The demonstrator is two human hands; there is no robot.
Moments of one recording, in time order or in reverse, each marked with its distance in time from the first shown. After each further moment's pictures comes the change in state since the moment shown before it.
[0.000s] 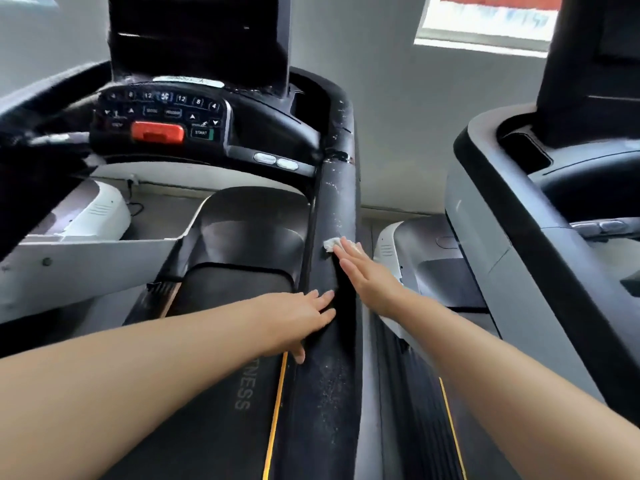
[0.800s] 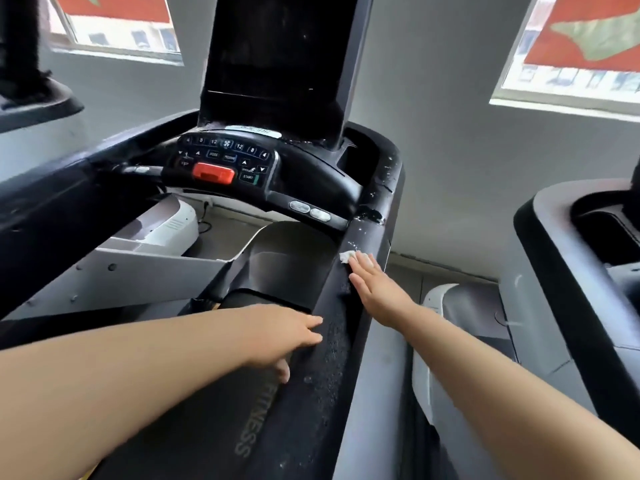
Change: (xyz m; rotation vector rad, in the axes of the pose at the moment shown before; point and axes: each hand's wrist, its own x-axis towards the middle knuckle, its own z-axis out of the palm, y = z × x) left_hand 0.022 -0.035 -0.048 -0.150 0.016 -0.196; right_hand 0.107 0.031 -0.057 -0.239 -0.063 -0.202
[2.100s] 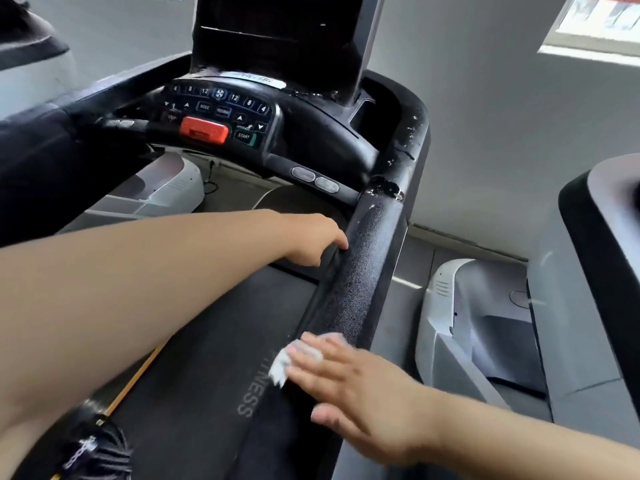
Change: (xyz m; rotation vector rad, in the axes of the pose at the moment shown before) left_hand 0.103 -0.077 -0.054 -0.138 0.176 -0.142; right_hand -0.075 -0.023 0.035 -0.229 -0.221 -0.763
